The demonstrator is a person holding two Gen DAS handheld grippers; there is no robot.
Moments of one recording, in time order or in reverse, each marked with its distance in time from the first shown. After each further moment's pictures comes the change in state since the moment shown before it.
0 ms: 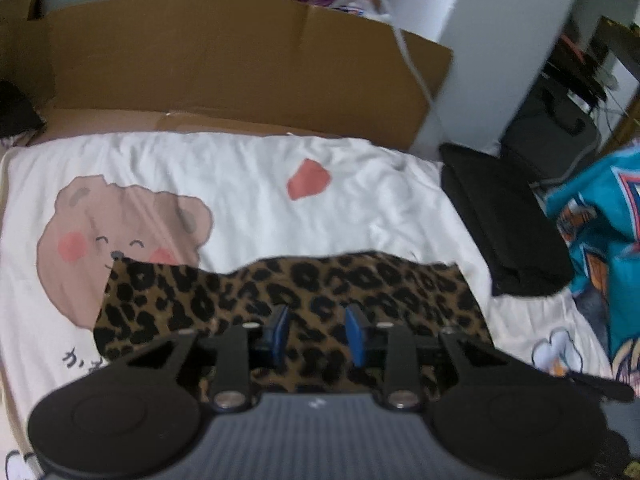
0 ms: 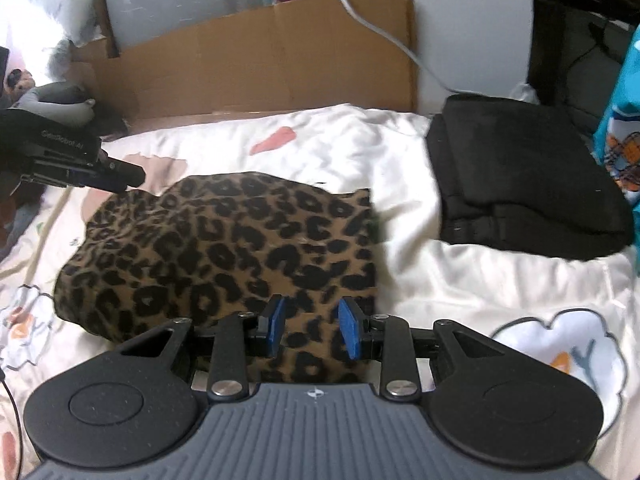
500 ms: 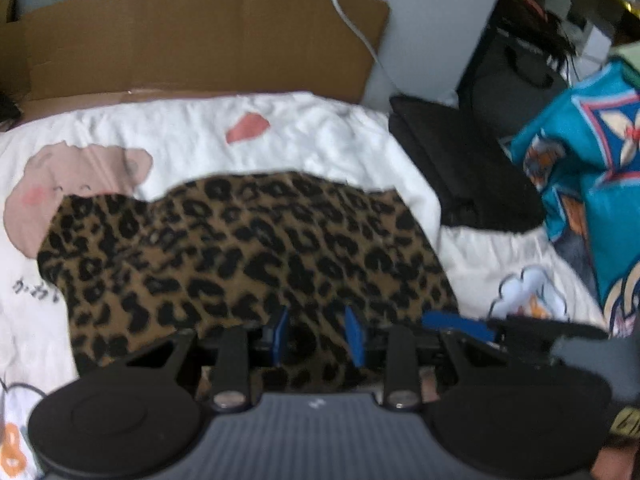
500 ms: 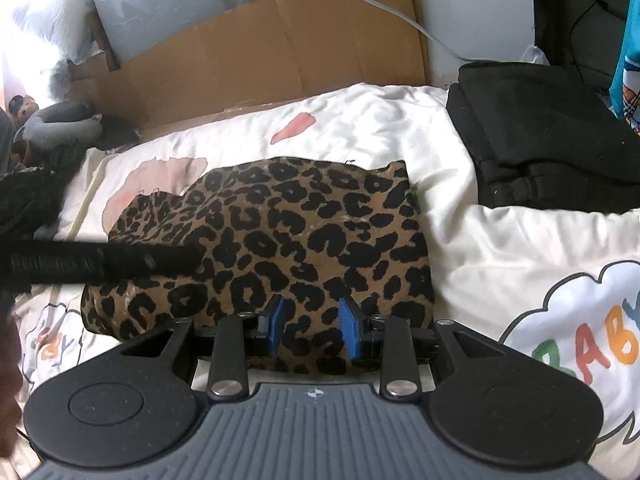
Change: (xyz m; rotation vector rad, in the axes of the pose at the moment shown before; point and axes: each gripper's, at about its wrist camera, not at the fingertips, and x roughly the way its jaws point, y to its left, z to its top) left arm 0.009 -0.059 -0.070 0.050 0.043 -0.027; right arm 0.007 0.014 -0.011 0.102 0.023 0.051
